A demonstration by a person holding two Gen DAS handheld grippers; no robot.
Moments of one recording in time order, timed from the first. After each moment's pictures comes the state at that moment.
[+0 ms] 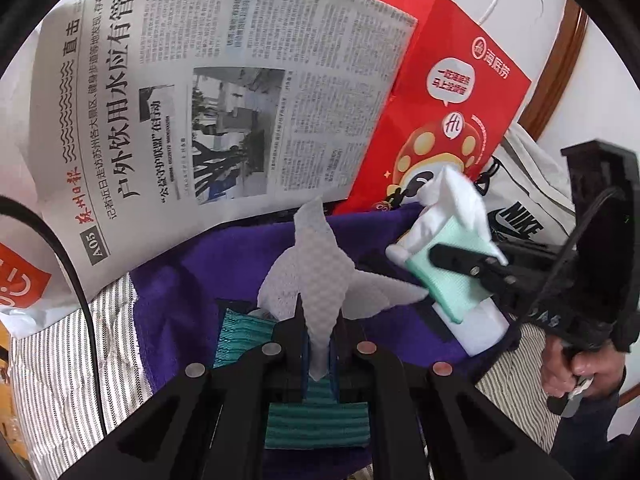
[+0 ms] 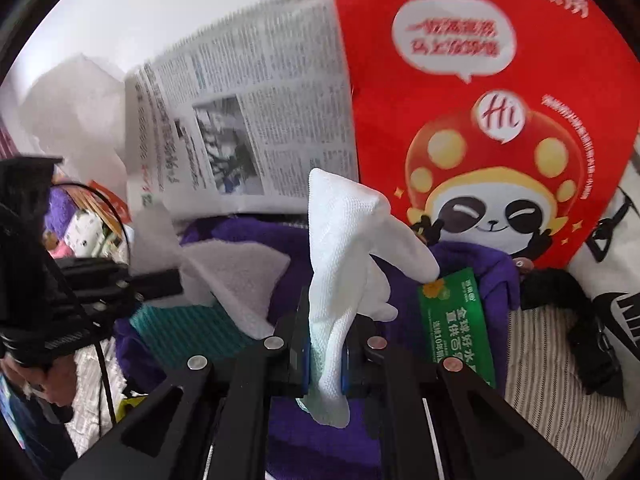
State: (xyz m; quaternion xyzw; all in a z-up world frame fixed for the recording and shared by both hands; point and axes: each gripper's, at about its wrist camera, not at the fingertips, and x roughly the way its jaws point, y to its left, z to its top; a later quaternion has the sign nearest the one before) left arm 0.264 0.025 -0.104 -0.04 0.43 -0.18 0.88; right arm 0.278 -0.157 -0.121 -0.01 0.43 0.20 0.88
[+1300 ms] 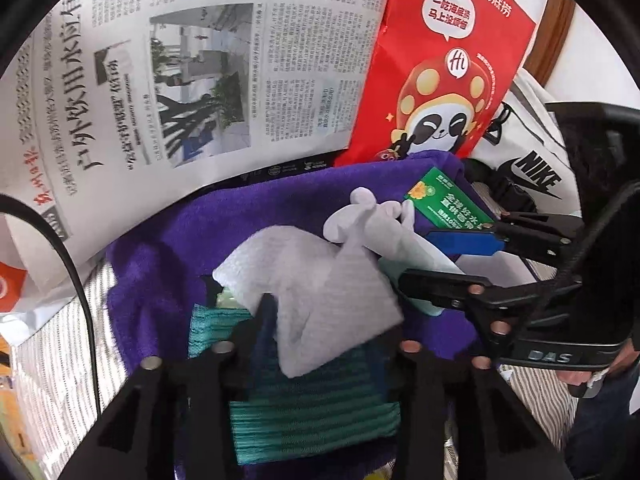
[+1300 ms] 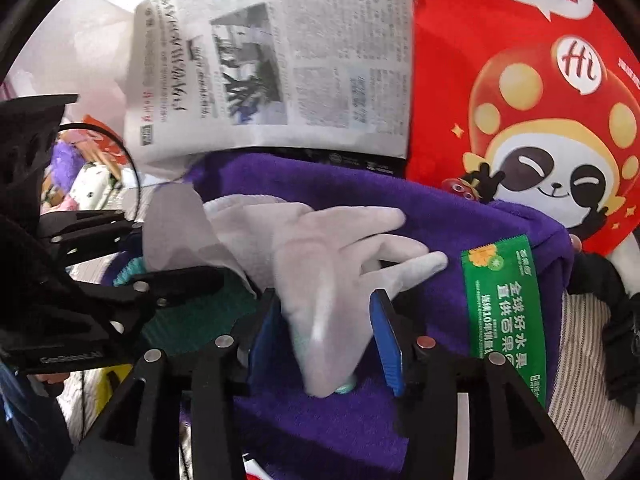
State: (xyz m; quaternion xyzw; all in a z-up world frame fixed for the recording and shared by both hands) left arm 0.266 0.007 -0.128 0.02 0.48 -0.17 0.86; right arm 0.277 -0.130 -0.163 -0.05 0.48 0.25 0.84
